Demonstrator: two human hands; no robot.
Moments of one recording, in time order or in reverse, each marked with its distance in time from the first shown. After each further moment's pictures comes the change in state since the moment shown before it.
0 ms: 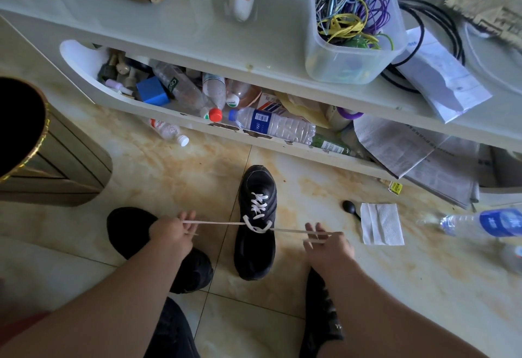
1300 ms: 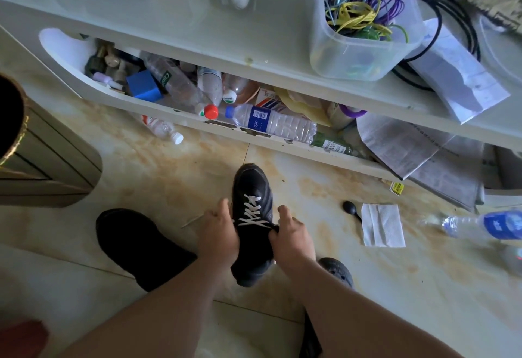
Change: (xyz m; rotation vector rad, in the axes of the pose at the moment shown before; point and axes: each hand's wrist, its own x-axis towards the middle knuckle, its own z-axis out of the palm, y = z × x) left_hand -0.012 -0.083 0.021 1.576 -0.223 0.995; right_hand -0.019 0.050 0.042 -1.712 -0.241 -0.926
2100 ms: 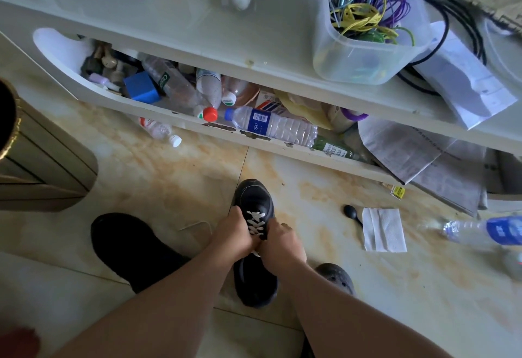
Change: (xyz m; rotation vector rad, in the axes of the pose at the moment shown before) left_hand 0.023 0.032 -0.007 -0.062 -0.366 -0.118; right_hand 0.007 -0.016 0.010 -0.026 -0.127 0.072
